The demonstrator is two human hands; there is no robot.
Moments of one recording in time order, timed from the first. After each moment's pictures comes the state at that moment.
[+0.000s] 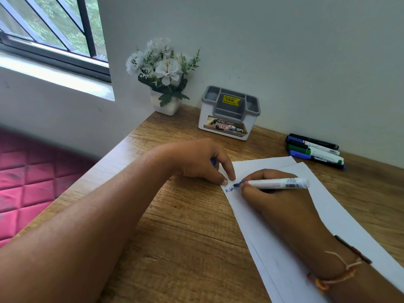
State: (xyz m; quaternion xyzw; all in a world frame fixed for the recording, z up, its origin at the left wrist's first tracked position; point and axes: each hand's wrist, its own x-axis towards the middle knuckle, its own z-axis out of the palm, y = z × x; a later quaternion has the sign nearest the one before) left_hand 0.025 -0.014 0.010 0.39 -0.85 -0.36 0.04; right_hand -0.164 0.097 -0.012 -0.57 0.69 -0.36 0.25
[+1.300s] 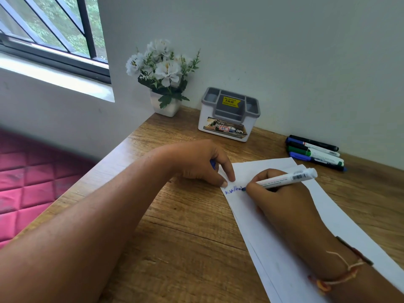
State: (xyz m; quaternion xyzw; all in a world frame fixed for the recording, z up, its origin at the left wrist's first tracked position) left_hand 0.025 -0.011 0.012 0.40 -0.84 -0.36 0.04; right_hand -0.160 0.097 -0.007 -0.55 0.73 -0.32 0.25
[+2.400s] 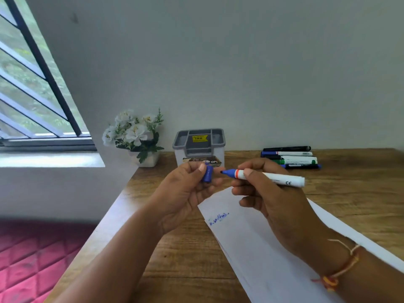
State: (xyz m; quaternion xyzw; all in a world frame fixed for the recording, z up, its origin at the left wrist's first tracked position) left_hand -0.001 0.019 0.028 0.30 -0.45 -0.73 0.41; right_hand -0.177 0.103 0.033 -0.44 0.48 -0.63 0.42
